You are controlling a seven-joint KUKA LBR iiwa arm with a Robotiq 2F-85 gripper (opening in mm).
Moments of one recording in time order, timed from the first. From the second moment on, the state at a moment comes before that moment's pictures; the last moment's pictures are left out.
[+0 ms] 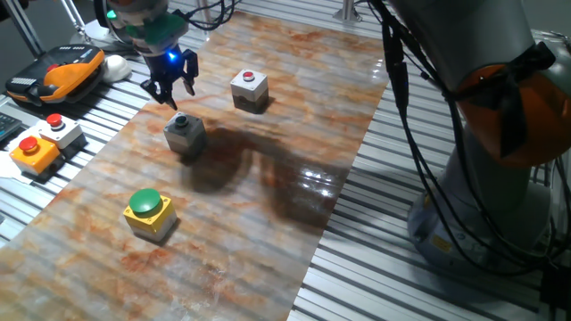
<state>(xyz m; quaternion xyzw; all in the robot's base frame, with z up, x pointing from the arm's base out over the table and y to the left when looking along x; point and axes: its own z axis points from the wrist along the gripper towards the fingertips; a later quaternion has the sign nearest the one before) 0.658 0.021 0.137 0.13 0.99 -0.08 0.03</state>
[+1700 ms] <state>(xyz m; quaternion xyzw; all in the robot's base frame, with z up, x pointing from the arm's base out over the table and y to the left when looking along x) 0.651 0.013 0.105 0.12 0.99 -0.06 0.04</state>
